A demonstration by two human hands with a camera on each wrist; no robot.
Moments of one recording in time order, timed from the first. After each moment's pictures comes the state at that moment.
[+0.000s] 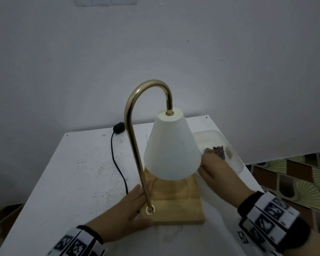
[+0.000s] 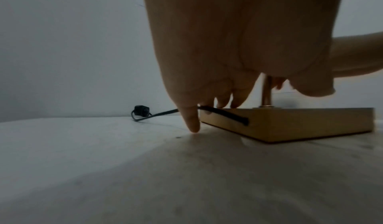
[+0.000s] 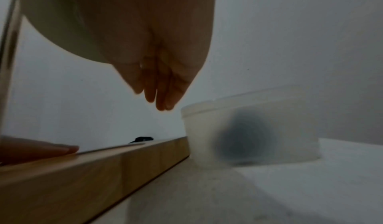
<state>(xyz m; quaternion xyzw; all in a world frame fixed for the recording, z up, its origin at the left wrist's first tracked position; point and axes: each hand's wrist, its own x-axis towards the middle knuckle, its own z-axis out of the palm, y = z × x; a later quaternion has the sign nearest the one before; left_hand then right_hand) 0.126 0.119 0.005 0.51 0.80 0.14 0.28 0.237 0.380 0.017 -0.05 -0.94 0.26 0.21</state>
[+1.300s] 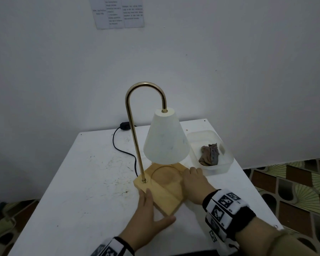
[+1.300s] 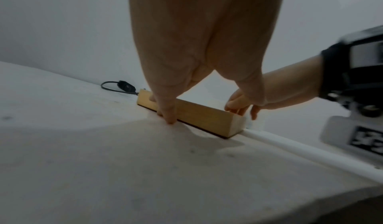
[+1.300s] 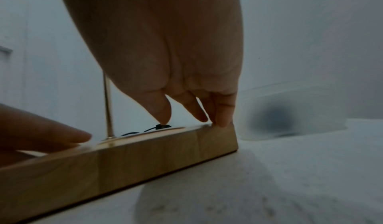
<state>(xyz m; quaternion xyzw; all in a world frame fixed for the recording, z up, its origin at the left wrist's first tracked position) 0.221 0.128 -0.003 0.26 0.89 0.26 0.28 0.239 0.317 -0.017 -0.12 -0.99 0.05 0.02</state>
